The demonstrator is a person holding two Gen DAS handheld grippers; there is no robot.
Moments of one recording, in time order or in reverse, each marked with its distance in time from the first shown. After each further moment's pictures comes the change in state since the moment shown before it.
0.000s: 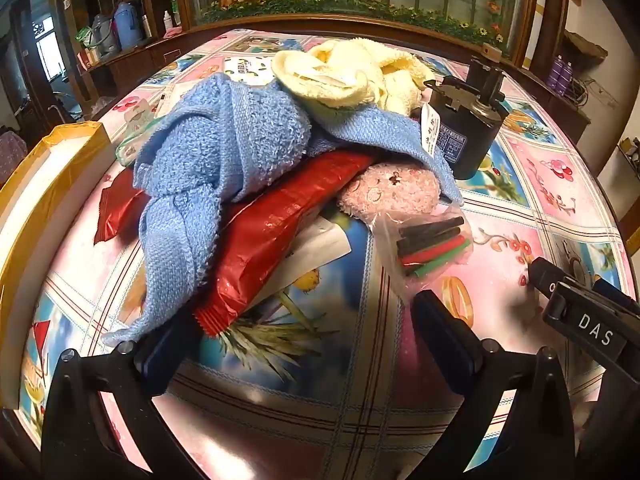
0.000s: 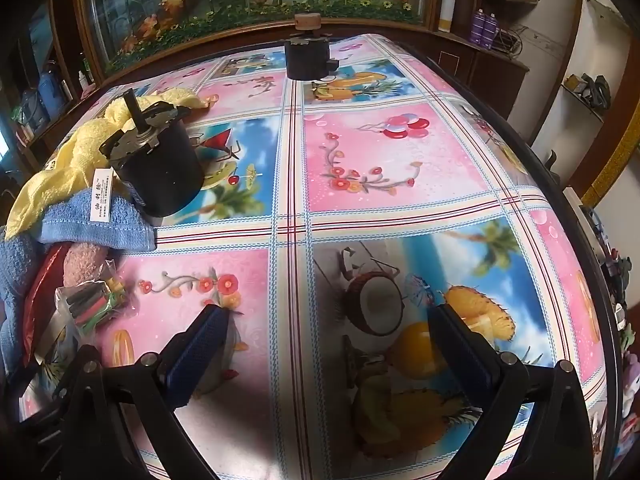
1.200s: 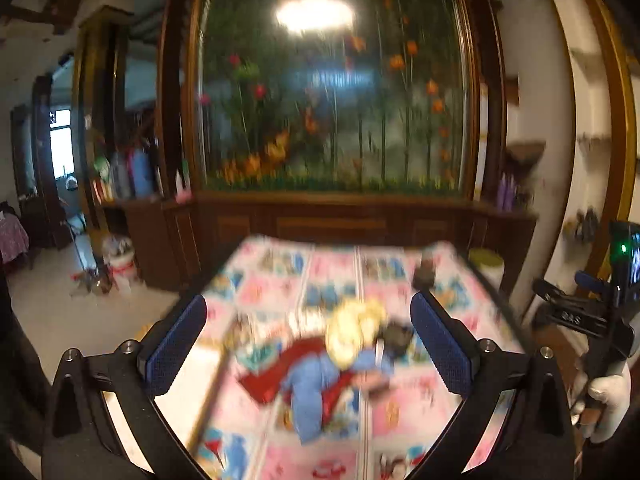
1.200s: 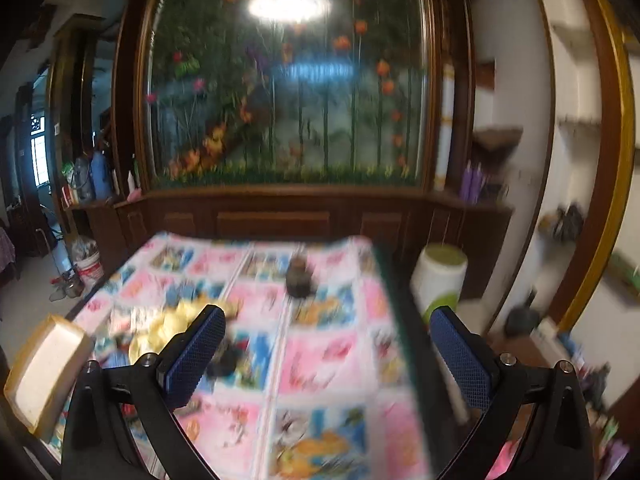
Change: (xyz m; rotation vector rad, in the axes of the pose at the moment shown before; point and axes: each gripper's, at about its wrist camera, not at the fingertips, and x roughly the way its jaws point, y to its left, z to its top) left arm -0.308 0.084 0.084 0.039 -0.604 -0.095; right arm -0.290 -0.081 0.094 -0.090 -0.612 0.013
